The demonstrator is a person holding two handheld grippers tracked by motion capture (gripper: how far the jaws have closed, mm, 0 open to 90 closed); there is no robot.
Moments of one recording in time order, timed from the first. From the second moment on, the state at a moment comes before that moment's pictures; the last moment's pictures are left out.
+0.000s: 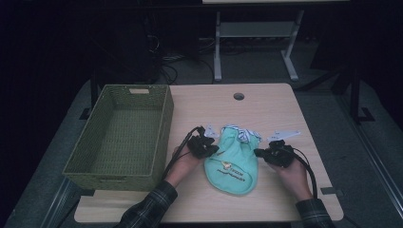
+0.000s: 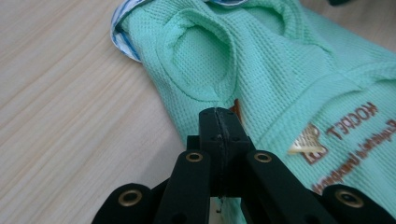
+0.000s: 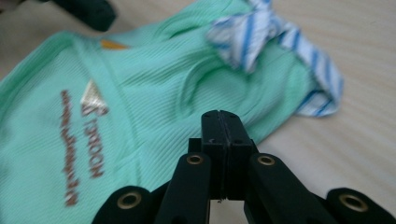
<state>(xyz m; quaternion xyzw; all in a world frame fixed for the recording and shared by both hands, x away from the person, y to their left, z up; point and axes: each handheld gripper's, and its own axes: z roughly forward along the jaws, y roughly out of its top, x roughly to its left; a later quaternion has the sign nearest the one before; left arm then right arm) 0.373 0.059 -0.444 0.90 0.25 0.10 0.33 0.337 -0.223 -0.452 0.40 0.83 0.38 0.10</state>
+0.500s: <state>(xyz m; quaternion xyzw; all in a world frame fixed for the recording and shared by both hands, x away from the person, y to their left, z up) 0.373 0.053 -0.458 0.92 0.24 0.10 0.31 0.308 -0.212 -0.467 0.37 0.85 0.36 0.08</state>
